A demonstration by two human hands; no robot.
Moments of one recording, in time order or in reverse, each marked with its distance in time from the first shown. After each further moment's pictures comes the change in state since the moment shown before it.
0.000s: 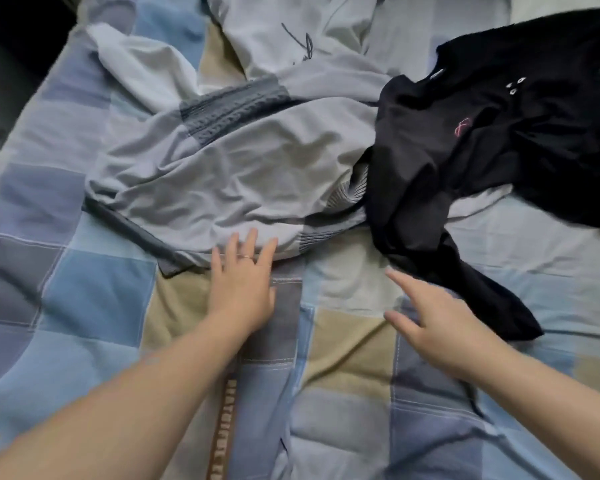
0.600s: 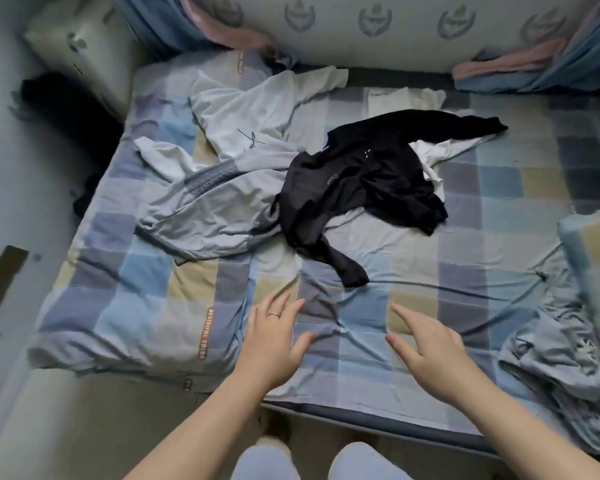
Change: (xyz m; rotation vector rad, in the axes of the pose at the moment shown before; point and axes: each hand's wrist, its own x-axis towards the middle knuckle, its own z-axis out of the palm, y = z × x) left_hand -0.339 0.210 -0.264 -0.392 -0.130 0.178; right_hand -0.416 0.083 -0.175 0.108 0.096 0.089
